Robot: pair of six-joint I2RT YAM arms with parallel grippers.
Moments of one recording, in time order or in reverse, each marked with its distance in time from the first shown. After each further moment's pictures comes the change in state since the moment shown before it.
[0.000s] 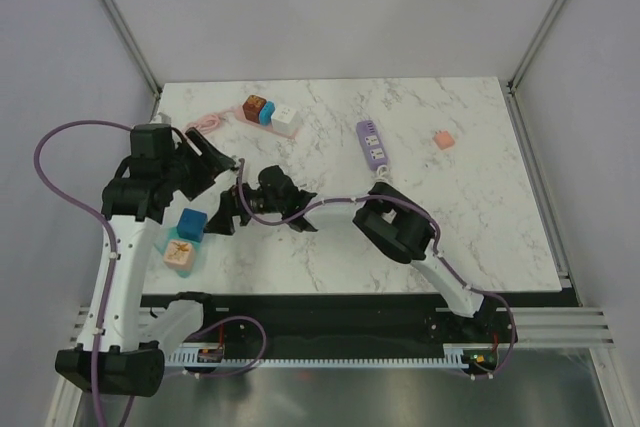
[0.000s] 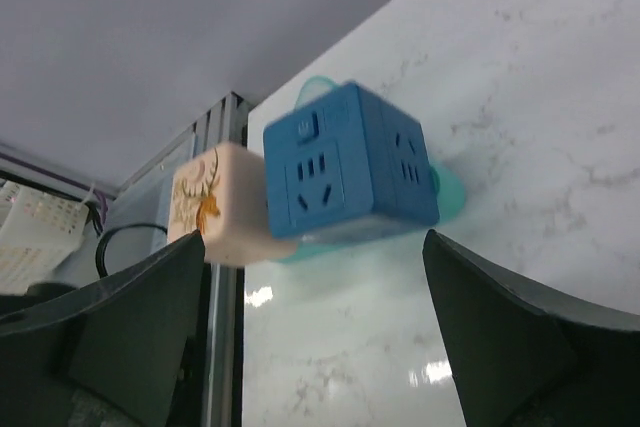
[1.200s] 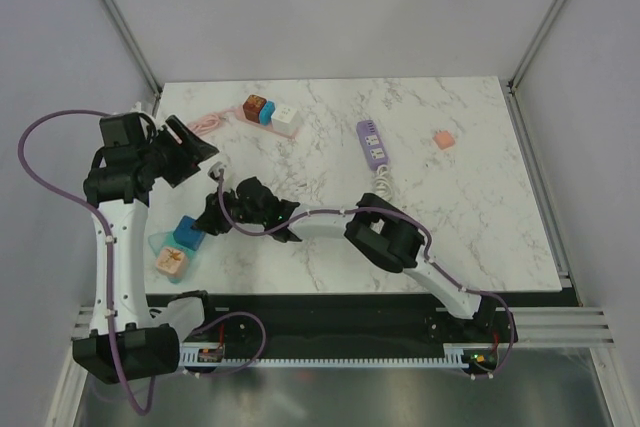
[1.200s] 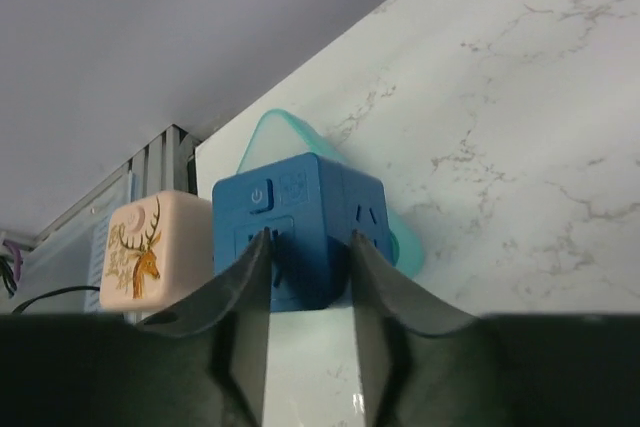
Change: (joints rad) left arm 0.228 0.101 0.084 0.012 0.227 0.174; right arm 0.098 0.113 0.219 -0.127 0.236 -0.096
